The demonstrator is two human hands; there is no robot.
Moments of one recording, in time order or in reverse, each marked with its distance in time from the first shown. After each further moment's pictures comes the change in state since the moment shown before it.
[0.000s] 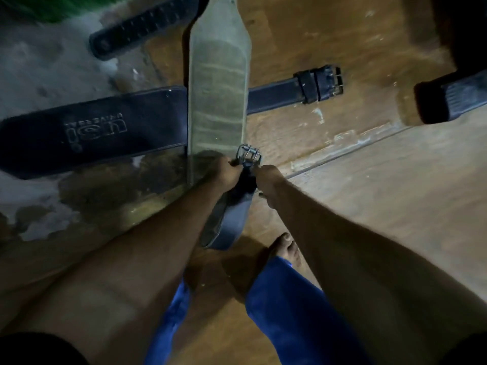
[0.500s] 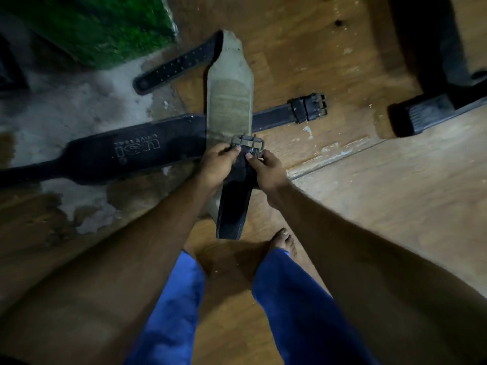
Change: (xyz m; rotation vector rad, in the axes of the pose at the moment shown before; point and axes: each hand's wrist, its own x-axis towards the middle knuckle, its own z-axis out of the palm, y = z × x) left_hand -0.101 0.075 -0.071 -0.319 0.070 0.086; right_hand -0.100 -0.038 -0.009 0.326 -0.132 -0.310
